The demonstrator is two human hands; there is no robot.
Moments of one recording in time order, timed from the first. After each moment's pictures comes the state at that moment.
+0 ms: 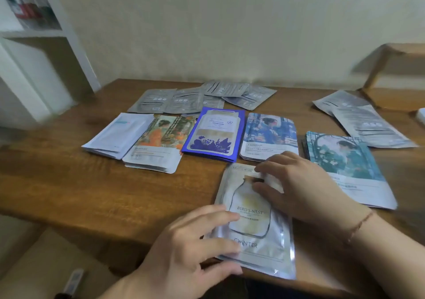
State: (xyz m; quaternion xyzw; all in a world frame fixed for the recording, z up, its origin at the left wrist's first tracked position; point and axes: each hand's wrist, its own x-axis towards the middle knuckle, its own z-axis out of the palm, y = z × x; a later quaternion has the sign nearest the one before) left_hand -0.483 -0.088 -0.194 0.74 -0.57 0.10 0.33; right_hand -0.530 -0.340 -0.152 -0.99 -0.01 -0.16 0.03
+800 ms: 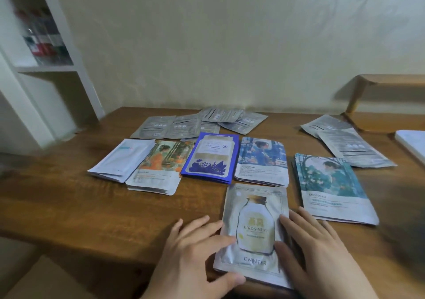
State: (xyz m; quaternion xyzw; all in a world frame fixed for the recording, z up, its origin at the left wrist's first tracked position) left_hand -0.496 -0.099 -0.176 0.87 -0.44 -0.02 0.22; right_hand -0.614 -0.311 -0.185 -0.97 0.19 -0.17 0.04
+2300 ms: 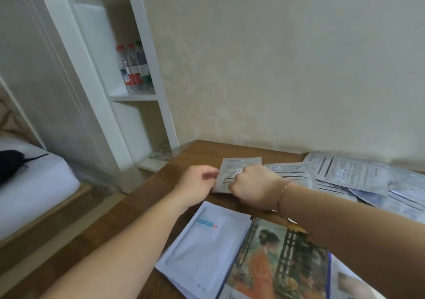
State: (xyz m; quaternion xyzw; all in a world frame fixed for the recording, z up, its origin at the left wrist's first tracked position) left_hand -0.089 -0.052 -0.134 0.90 -0.12 -0.01 0.42; right_hand -0.137 -0.218 -0.111 -0.92 -0.29 -0.07 -0.24
